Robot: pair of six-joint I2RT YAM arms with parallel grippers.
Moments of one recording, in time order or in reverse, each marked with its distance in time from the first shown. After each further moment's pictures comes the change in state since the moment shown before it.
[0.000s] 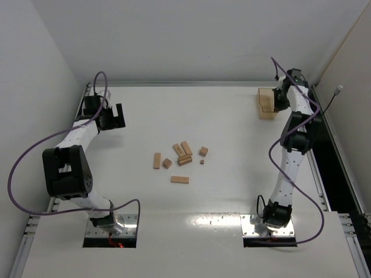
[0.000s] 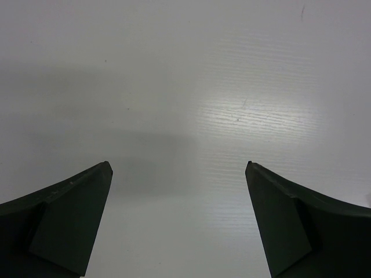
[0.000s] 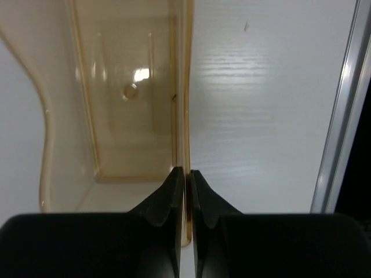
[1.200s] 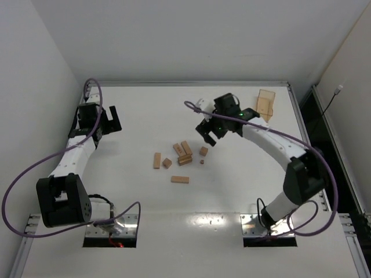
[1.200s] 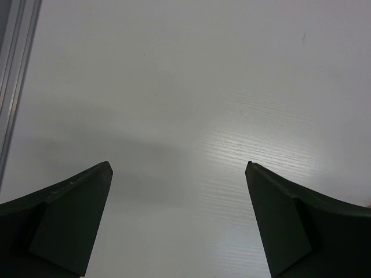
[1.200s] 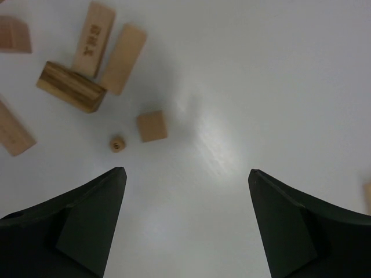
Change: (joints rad) left arm -0.009 -0.268 -0.178 0.053 -0.113 -0.072; right arm 0.726 -0.905 -0.973 0.251 -0.103 -0.178
